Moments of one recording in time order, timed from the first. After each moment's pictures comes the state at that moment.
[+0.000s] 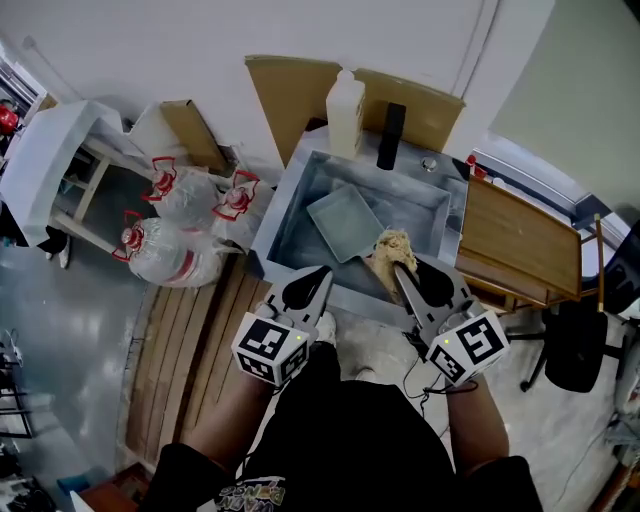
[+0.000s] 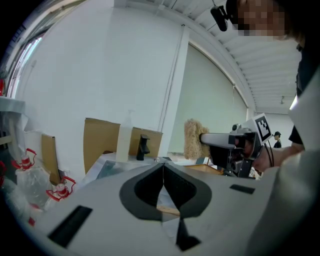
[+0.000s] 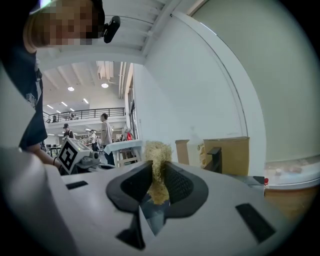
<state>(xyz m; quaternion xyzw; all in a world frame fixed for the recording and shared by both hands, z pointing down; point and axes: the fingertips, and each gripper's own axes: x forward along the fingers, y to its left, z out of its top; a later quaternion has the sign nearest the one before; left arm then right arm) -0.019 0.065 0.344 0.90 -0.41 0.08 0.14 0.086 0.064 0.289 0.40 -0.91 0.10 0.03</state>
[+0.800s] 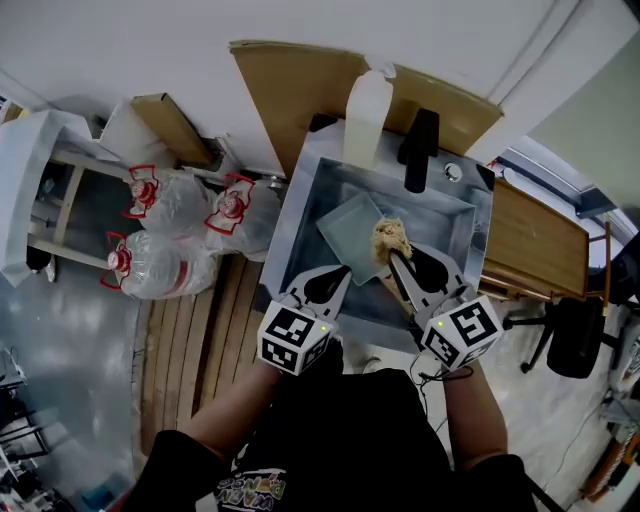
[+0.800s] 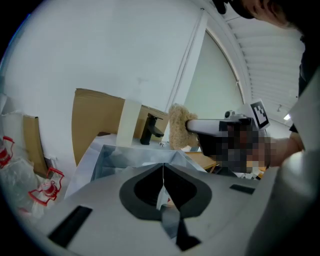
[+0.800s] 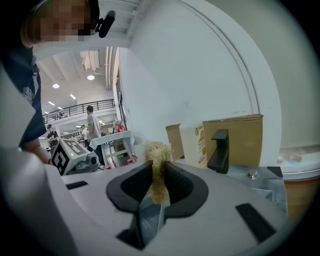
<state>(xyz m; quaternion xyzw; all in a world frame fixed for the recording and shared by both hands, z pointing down) -0.036 -0.042 0.422 0.91 -0.34 0.14 0.22 0.031 -0.066 0.352 0.43 -0.89 0.16 0.08</state>
